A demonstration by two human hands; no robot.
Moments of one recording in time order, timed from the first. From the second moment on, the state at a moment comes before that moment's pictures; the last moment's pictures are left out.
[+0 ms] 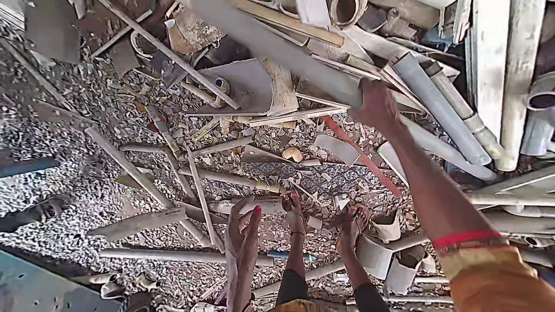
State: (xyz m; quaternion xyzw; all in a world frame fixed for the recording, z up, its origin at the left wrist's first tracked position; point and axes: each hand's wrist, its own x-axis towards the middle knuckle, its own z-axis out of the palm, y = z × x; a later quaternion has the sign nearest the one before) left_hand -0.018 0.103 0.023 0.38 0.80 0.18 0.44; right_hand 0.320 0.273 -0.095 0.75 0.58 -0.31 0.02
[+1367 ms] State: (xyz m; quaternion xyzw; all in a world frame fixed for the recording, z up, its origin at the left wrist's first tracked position) left_hand -0.023 0.095 0.006 -0.13 0.65 0.54 0.52; right_hand 0.356 0.225 -0.139 0.86 0.46 -0.24 0.02
